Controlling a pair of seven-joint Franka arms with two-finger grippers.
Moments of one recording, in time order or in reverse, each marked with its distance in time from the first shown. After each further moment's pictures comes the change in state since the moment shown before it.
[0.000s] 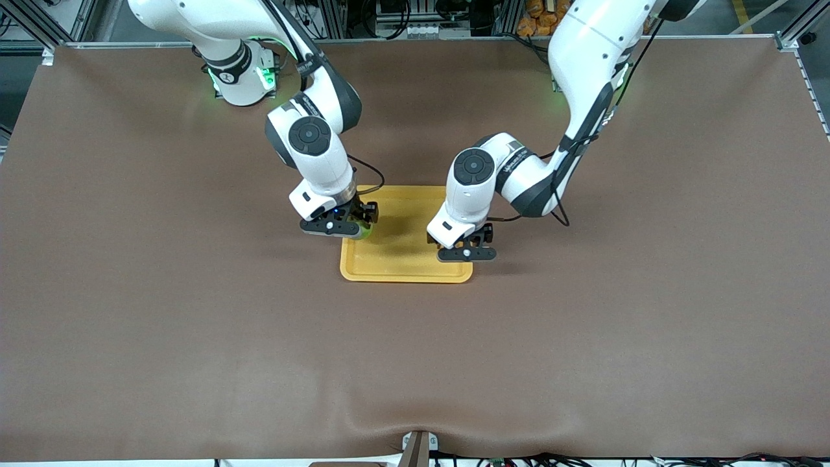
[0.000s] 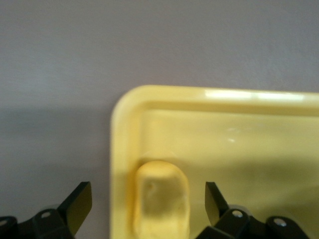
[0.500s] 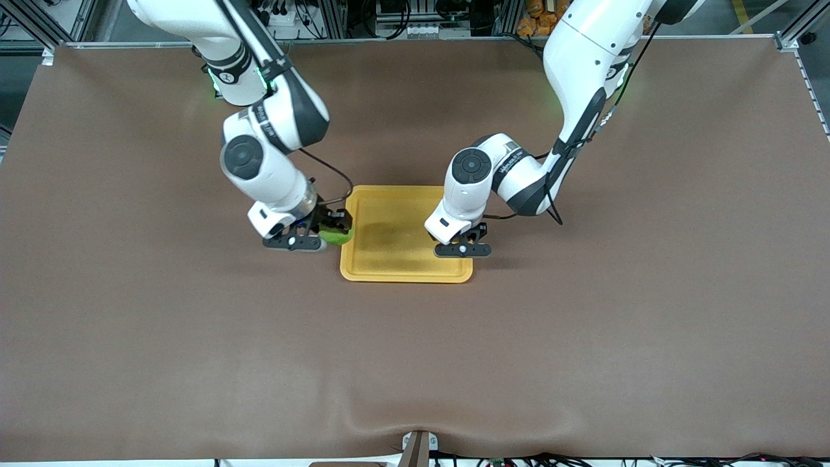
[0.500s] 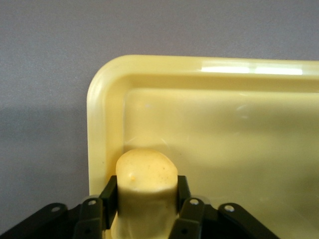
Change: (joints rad) left arm -0.017 0.043 -0.009 -0.075 -0.007 0.147 0.000; right arm -0.093 -0.082 -0.001 0.005 0.130 -0.112 -0.185
